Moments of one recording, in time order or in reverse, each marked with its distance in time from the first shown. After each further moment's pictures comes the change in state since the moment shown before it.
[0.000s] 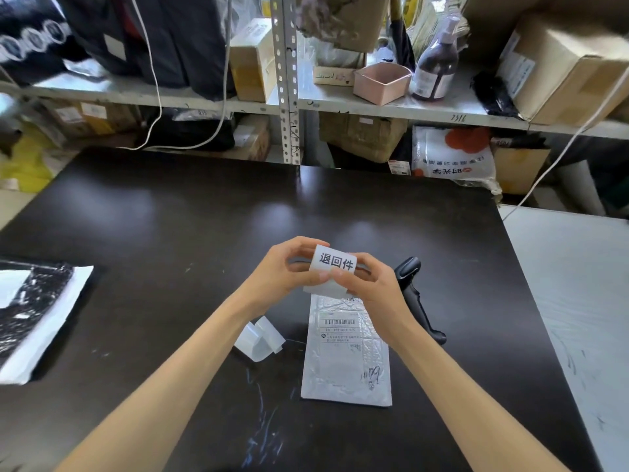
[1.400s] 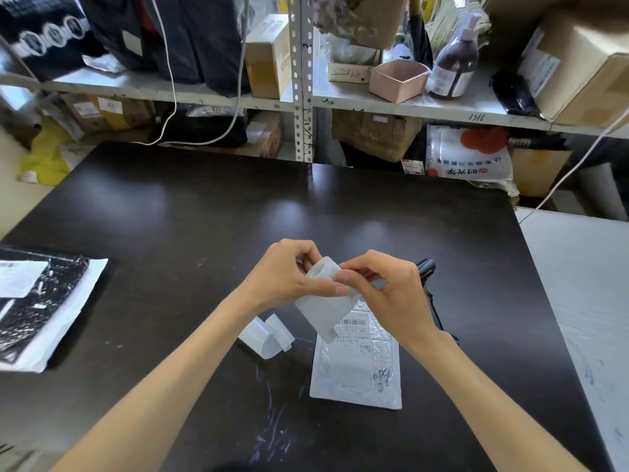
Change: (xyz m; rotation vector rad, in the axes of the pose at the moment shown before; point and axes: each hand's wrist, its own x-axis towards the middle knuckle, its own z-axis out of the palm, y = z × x) left_hand -0.010 0.013 -0.009 0.407 0.067 0.051; right_hand -0.011 -0.026 0.004 -0.711 0.004 -0.661
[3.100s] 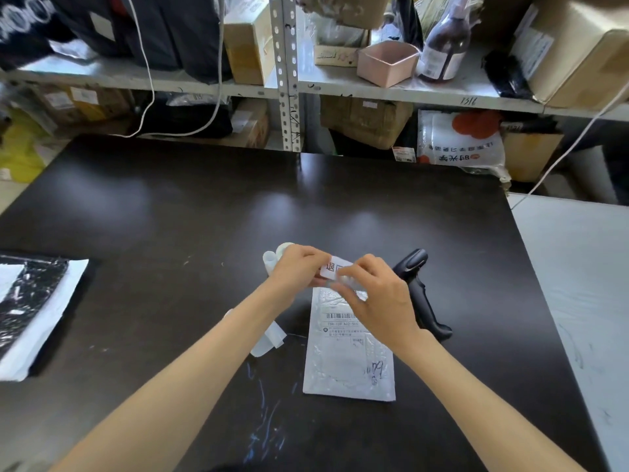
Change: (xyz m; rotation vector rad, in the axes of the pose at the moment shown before) left_hand 0.041 -0.004 0.049 -0.270 0.083 -0.523; right_hand -0.025 0.055 0.022 -0.426 -0.024 -0.060
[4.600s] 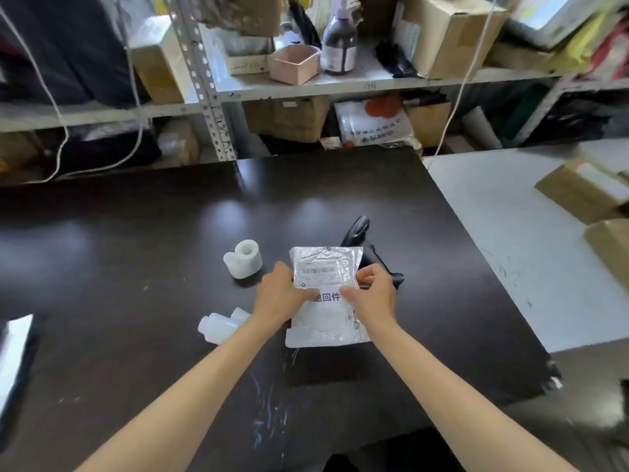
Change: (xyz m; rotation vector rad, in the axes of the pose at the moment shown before) left_hand -0.026 -0.062 0.025 0.619 0.006 0.236; right_hand -0.068 -0.025 -0.005 0.478 0.236 1.184
